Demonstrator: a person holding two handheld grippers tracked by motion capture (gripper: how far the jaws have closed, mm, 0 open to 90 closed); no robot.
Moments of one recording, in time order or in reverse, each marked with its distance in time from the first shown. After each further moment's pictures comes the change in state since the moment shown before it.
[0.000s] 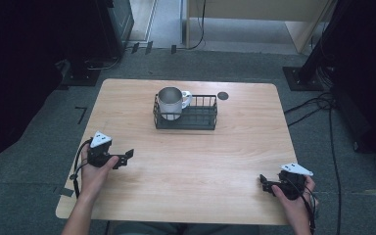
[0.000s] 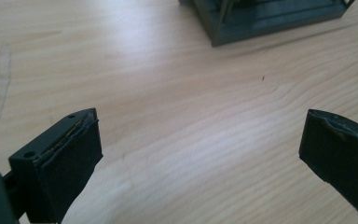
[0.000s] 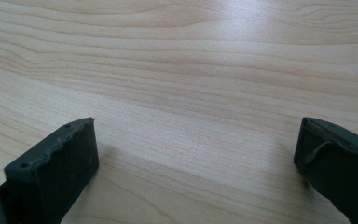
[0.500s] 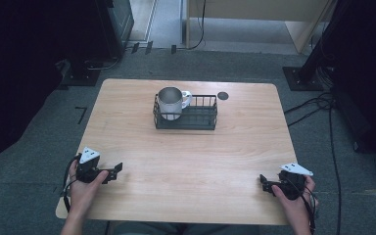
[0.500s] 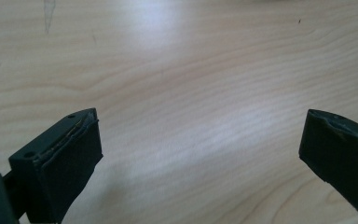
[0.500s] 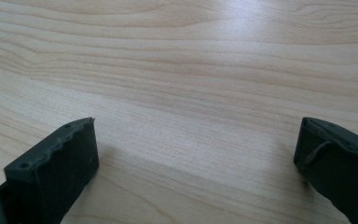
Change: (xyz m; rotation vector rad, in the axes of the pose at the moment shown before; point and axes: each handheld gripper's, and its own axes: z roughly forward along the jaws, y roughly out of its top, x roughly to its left) left arm 0.010 -0.046 -0.021 0.049 0.082 -0.029; right arm 0.000 0.000 0.000 0.000 0.000 -0.003
